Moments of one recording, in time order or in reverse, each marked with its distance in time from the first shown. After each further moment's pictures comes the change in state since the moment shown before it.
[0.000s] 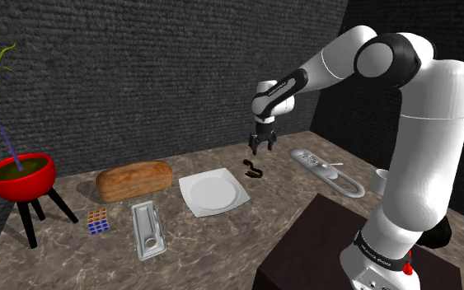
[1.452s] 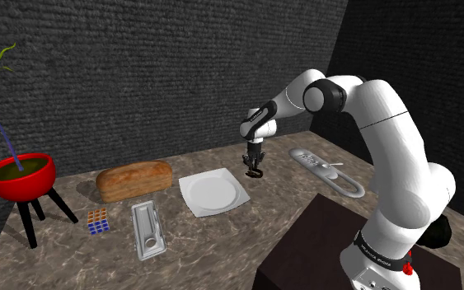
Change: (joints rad) arm -0.093 0.506 0.028 0.391 0.103 0.076 -0.049
